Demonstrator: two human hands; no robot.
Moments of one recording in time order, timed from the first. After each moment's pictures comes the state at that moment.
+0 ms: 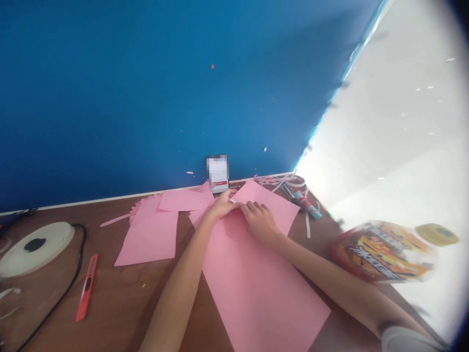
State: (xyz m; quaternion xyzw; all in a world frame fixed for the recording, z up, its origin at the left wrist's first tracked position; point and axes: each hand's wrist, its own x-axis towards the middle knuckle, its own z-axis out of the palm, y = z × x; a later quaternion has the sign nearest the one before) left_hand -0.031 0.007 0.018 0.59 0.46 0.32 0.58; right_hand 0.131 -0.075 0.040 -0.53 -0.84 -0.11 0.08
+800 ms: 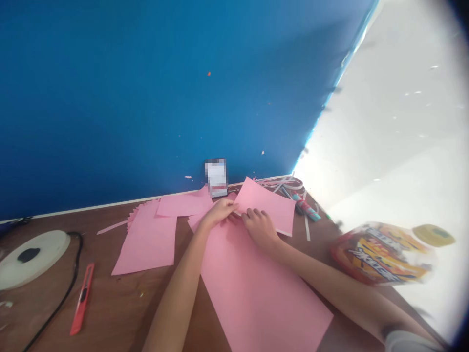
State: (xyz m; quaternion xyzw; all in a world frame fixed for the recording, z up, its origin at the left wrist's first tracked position) left_hand -0.037 0.000 0.031 0.63 0.44 0.22 0.61; right_hand 0.124 -0.081 0.041 -0.56 -0.82 -0.11 0.01
